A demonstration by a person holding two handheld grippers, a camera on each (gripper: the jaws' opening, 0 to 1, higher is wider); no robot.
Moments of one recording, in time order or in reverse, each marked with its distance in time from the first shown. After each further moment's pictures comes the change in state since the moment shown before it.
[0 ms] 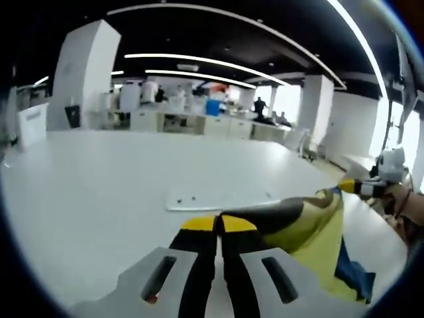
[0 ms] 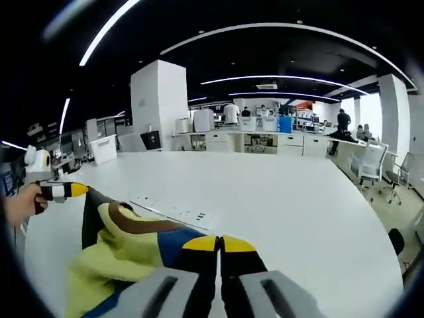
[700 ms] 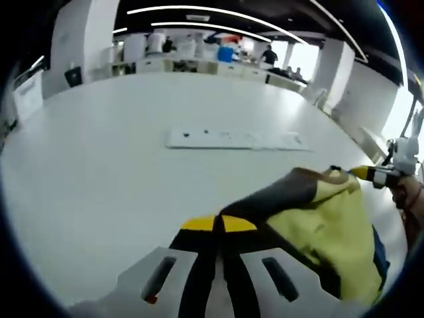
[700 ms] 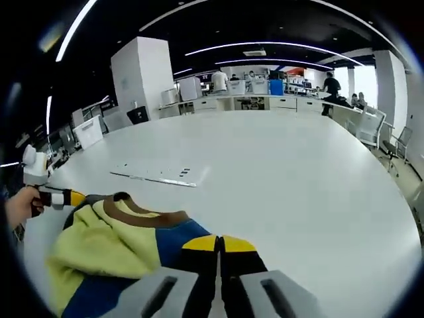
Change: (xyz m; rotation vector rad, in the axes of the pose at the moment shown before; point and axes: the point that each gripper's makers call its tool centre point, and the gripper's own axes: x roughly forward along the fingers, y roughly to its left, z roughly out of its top) left arm 0.040 0.021 -0.091 -0.026 0.337 0.067; right arm 0.041 -0.007 -0.076 0.078 0.210 -0.037
